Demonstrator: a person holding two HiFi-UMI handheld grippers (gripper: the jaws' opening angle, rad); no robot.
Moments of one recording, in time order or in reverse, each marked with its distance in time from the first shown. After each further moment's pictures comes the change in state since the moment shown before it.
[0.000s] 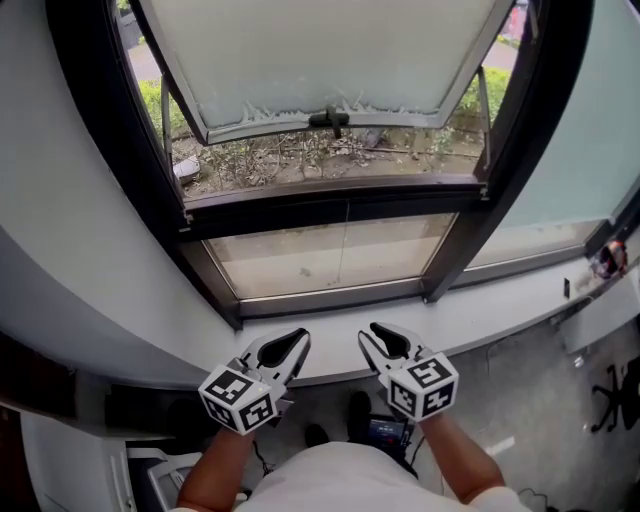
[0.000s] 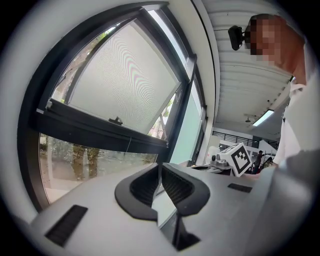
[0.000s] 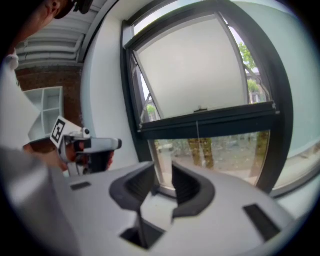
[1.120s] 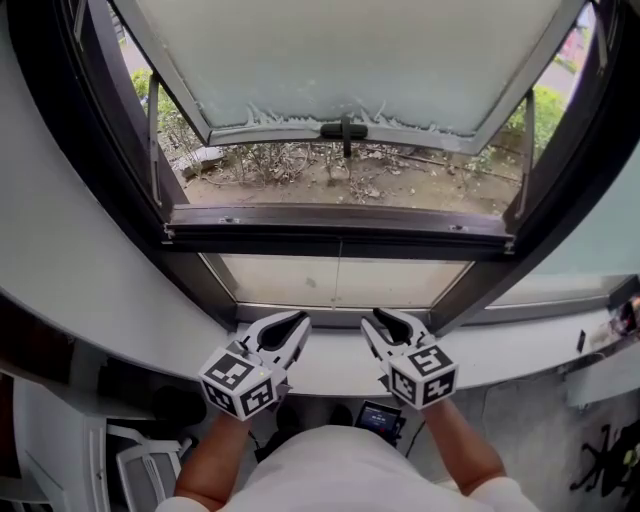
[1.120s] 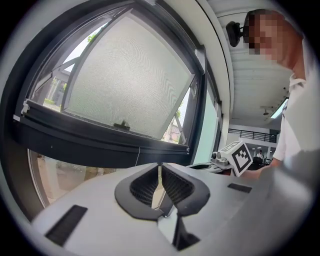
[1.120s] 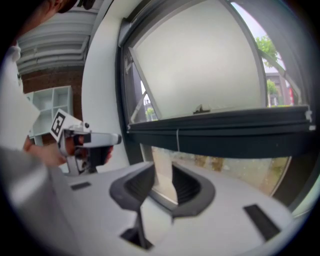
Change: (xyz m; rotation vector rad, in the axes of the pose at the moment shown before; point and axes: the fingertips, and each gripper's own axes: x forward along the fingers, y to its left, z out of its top) left arm 0.126 0.055 0.036 0.037 -0.033 0.165; right arm 0.078 -0.126 0.054 -0.104 0.037 0.141
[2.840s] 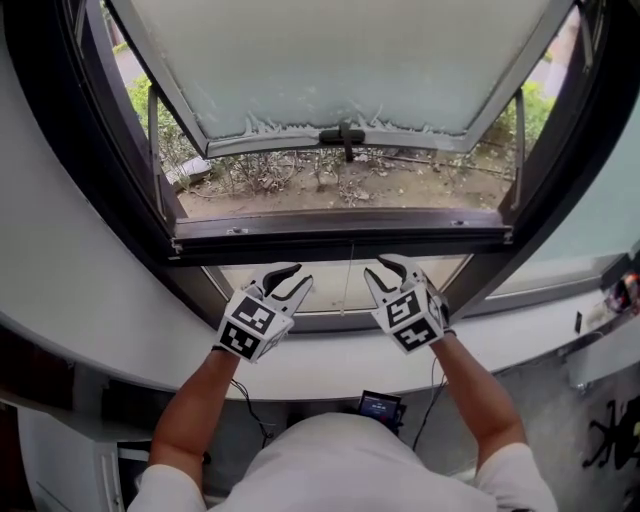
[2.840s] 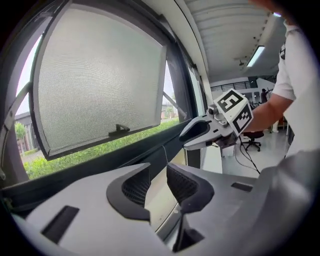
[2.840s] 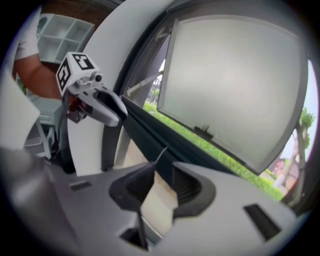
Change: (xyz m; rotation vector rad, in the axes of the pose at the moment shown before) left arm 0.045 0.083 0.022 0.478 0.218 -0.047; right arm 0.068 -0.036 0.060 -0.545 0.149 -0.235
